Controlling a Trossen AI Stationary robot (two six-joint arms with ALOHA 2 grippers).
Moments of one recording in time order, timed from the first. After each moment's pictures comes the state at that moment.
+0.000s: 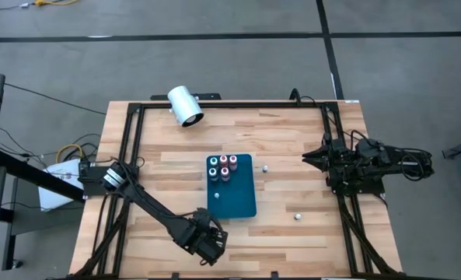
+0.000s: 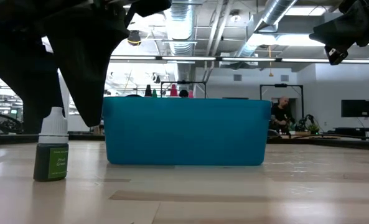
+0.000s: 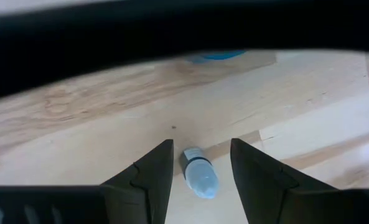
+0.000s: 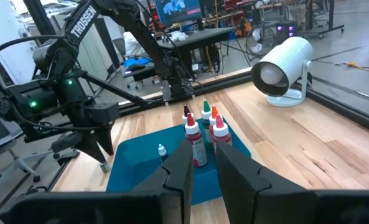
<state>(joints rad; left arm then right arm) -0.61 2.07 1.56 -0.93 -0.27 -1.91 0.06 0.03 0.30 -0.37 0.10 0.21</state>
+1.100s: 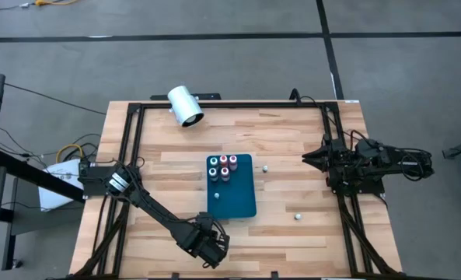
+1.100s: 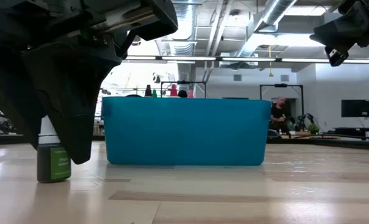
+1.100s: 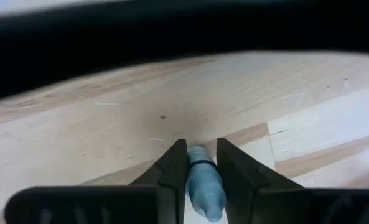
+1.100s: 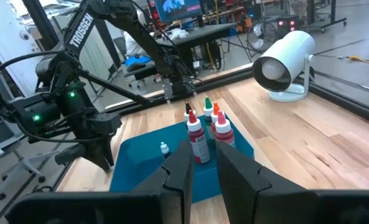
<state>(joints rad) -0.62 2.13 1.56 -0.86 -0.25 -1.93 0.06 0.03 0.30 -0.38 0.10 0.24</state>
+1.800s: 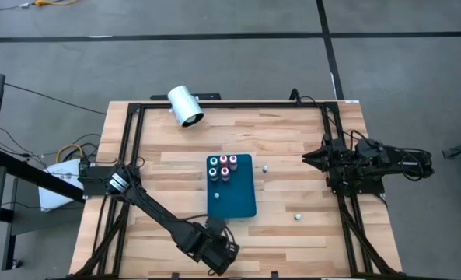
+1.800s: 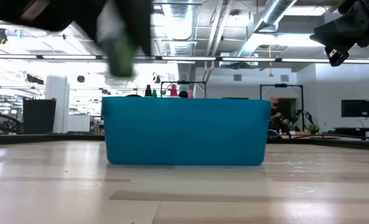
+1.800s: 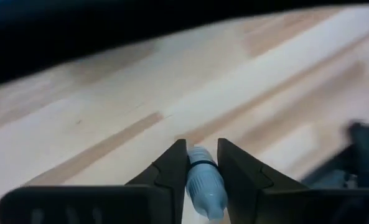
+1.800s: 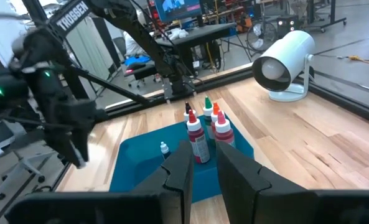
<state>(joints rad) -0.62 2.13 1.78 -0.90 -0.32 -1.72 0.06 0.03 0.30 -0.38 0.10 0.24</state>
